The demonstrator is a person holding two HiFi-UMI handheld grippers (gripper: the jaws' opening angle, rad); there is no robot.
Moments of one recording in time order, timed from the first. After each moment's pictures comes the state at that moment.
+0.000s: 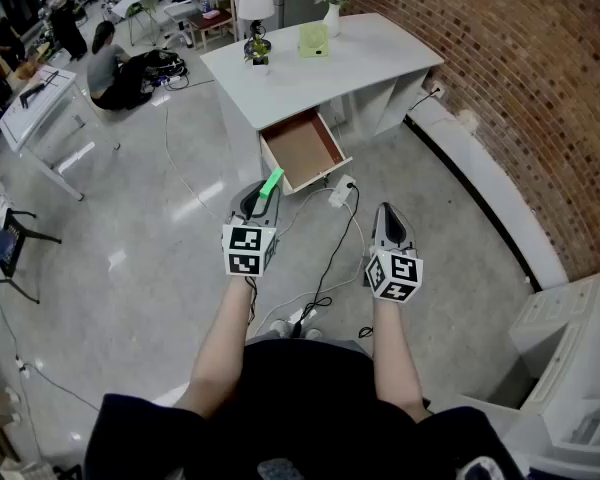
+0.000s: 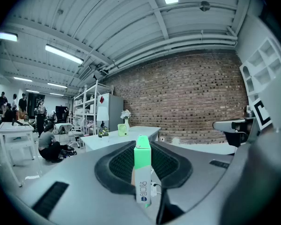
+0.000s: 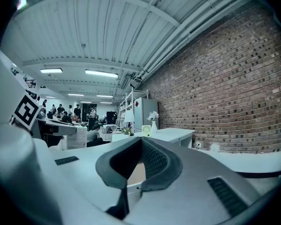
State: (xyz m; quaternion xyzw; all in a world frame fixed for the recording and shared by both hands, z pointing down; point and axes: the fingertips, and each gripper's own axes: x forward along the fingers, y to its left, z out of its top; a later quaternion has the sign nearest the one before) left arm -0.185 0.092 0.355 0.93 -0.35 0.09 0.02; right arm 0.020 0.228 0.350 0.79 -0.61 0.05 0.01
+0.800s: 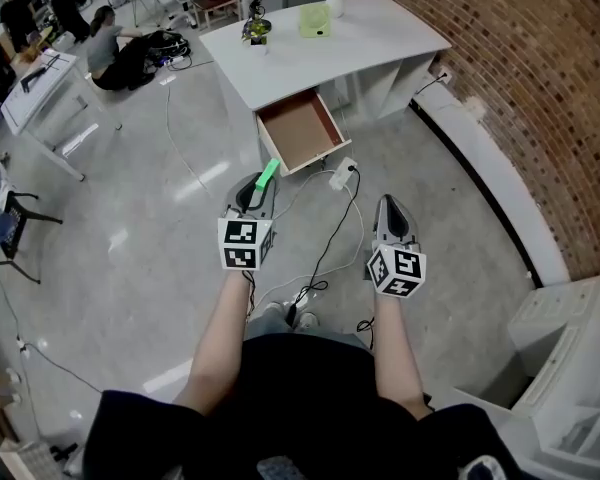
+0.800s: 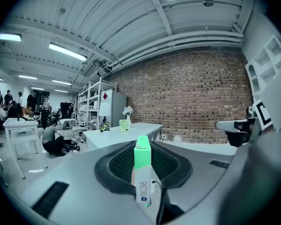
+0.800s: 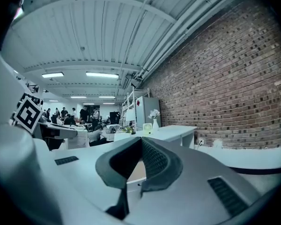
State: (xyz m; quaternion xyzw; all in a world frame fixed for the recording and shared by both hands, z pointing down) left arm -0.163 0.113 0.370 0.92 -0.38 0.10 0.03; right arm 0.052 0.246 0.361 0.77 -0.63 0.06 0.00
